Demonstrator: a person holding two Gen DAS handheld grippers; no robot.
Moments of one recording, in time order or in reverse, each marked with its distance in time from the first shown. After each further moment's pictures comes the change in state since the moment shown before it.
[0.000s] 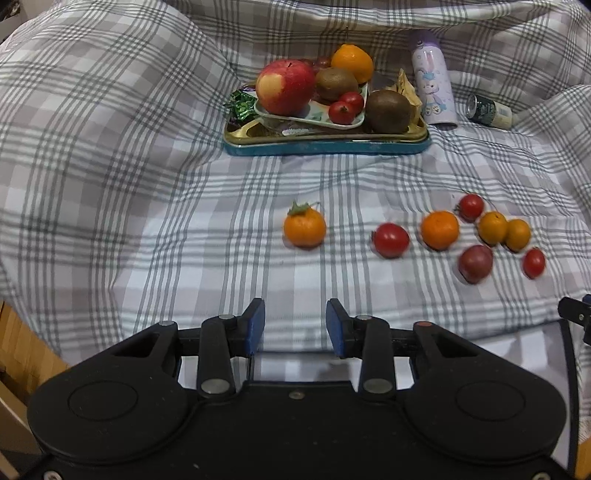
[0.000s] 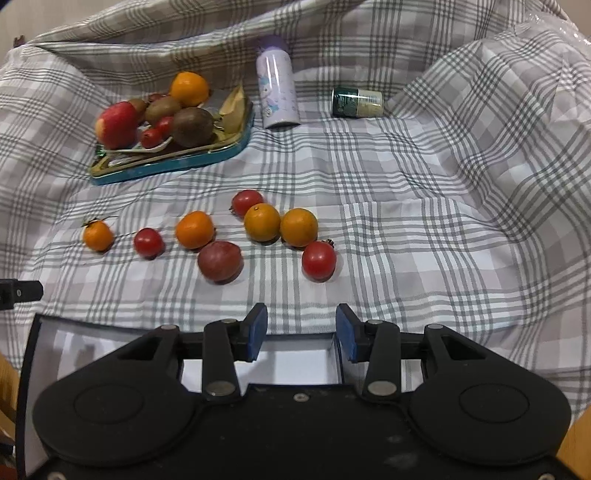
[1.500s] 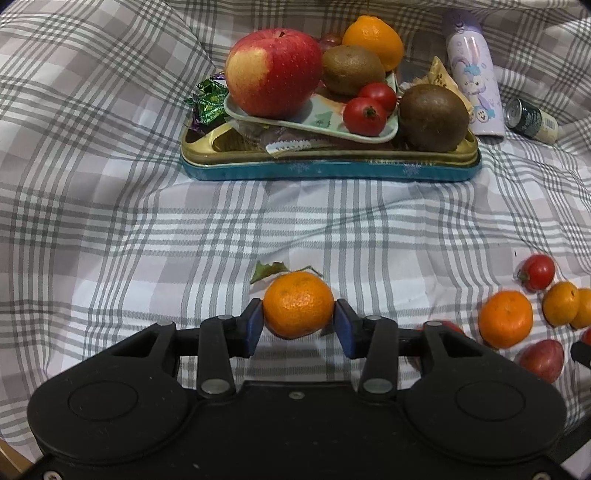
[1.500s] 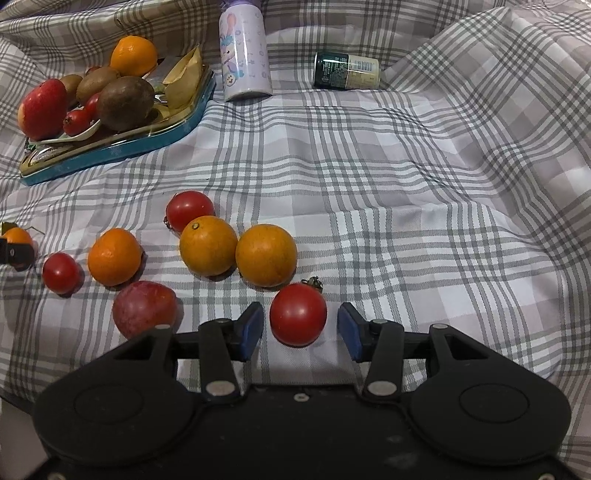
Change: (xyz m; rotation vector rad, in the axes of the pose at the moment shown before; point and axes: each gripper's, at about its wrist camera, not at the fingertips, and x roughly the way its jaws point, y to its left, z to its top) left arm 0.114 0.004 0.065 -0.018 0.030 -0.031; right arm 0.104 -0.004 0.034 -0.003 0.062 -0.078
